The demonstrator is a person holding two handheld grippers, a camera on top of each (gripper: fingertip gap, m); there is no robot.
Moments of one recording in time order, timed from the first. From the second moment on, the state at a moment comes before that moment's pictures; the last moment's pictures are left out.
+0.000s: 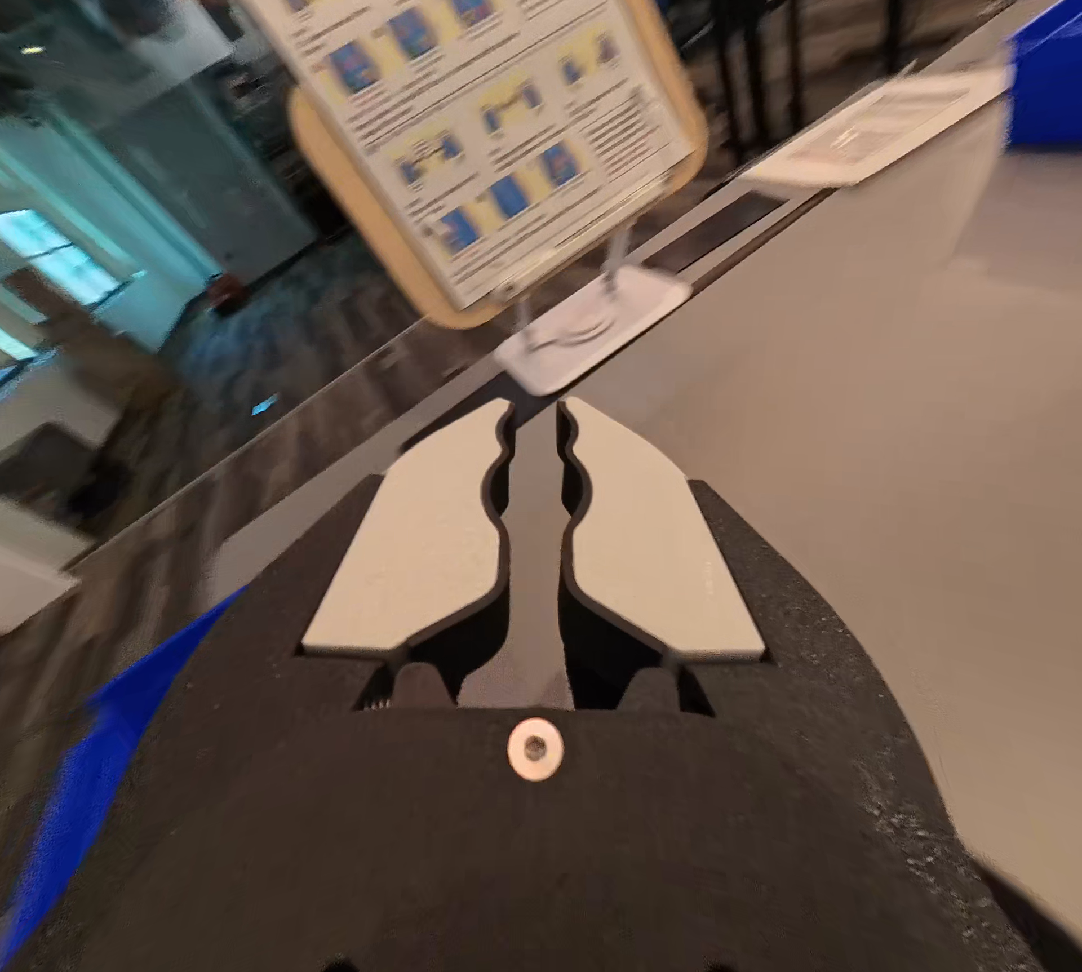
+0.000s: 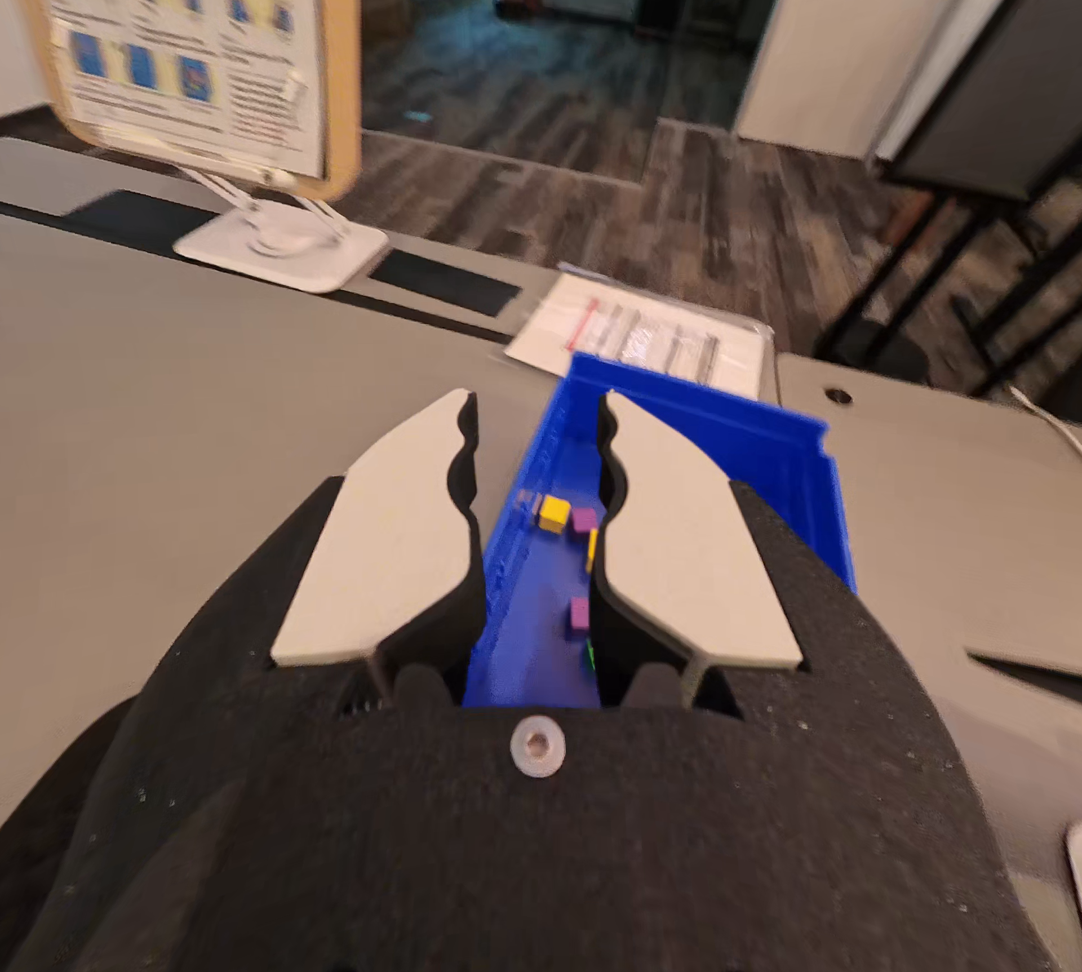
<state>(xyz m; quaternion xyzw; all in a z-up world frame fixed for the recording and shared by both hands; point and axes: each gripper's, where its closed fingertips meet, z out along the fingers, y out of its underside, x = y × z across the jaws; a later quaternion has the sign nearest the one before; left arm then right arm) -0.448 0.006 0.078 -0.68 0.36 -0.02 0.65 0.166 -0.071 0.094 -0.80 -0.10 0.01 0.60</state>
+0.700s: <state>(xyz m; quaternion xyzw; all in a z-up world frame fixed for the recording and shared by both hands) -0.633 -0.017 -0.092 -0.77 0.59 0.00 0.25 -0.079 -0.027 0.106 -0.72 -0.40 0.19 0.54</state>
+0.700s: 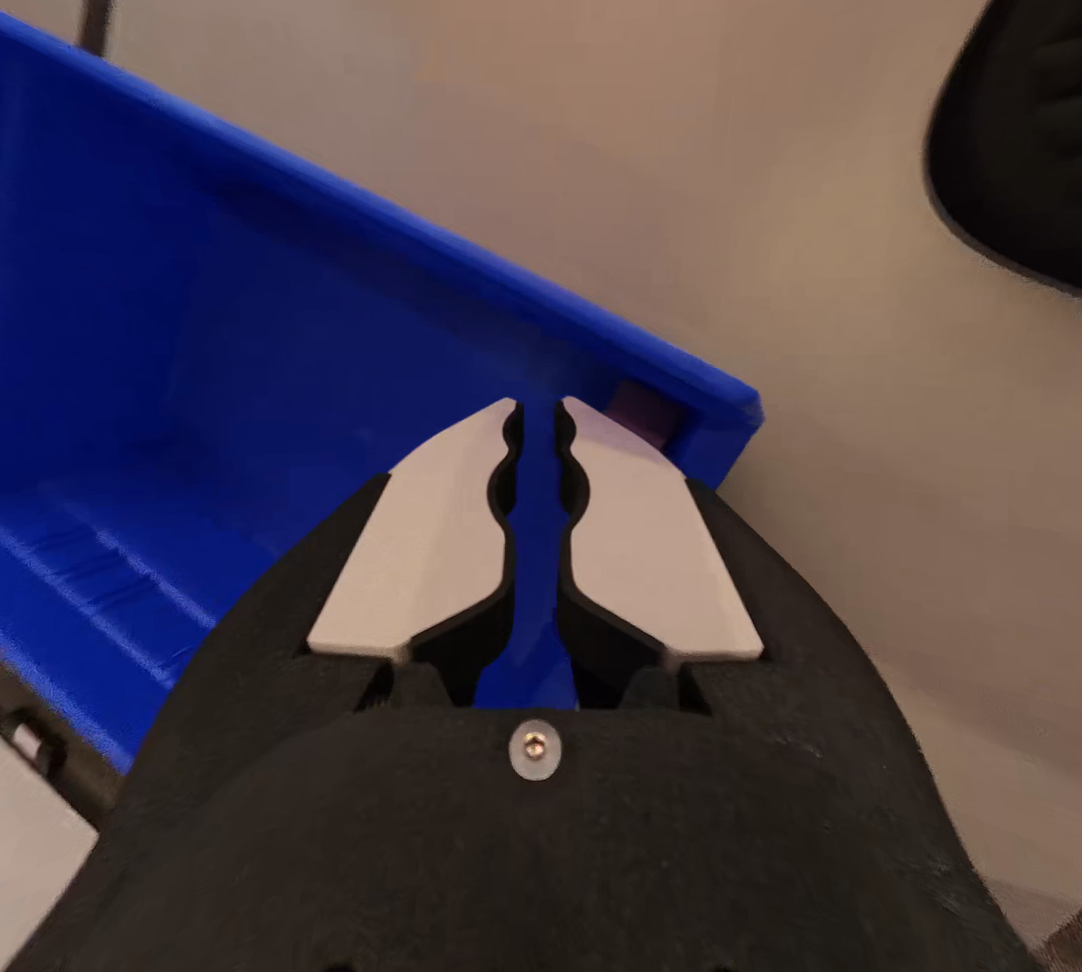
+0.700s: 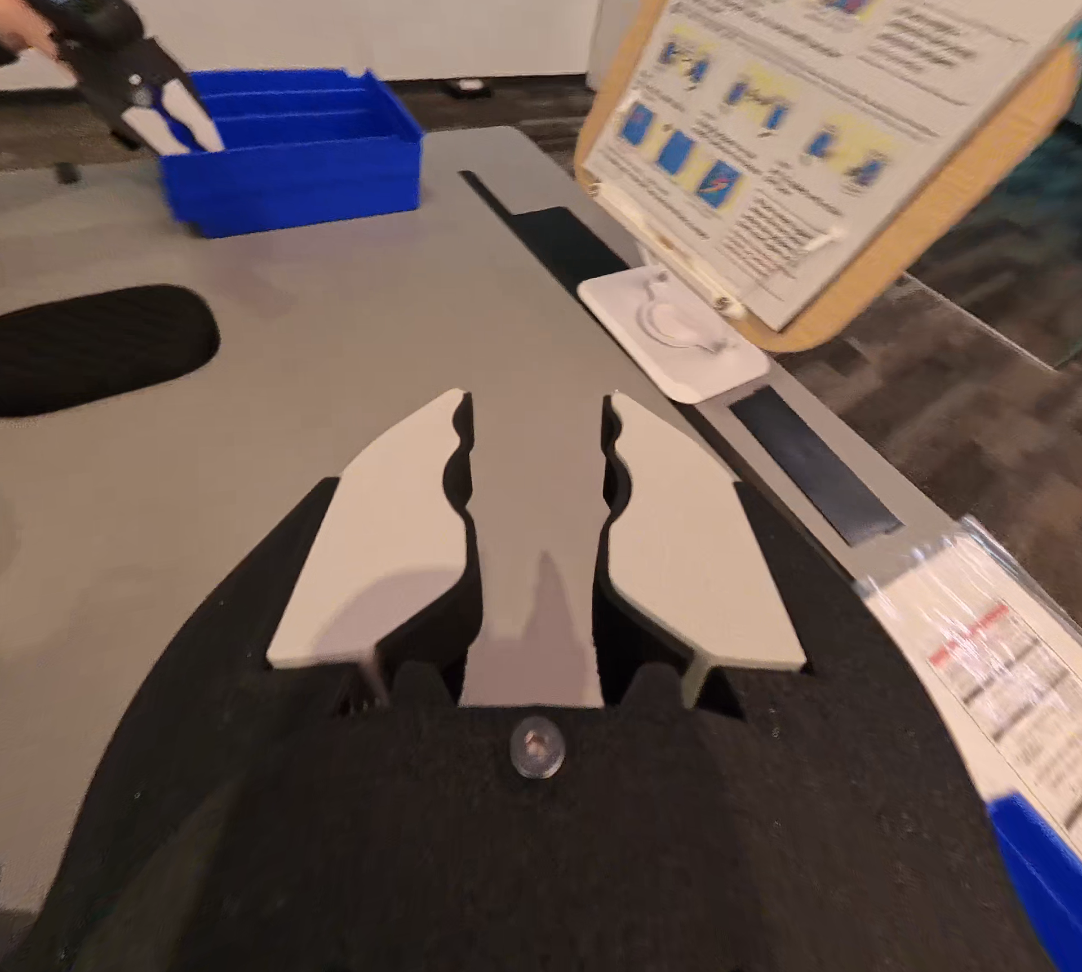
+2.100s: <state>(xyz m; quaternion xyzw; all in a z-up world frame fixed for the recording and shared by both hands) -0.640 -0.015 -0.102 -0.91 0.36 -0.23 0.00 -0.111 0.002 0.036 -0.79 -0.43 0.13 0.43</state>
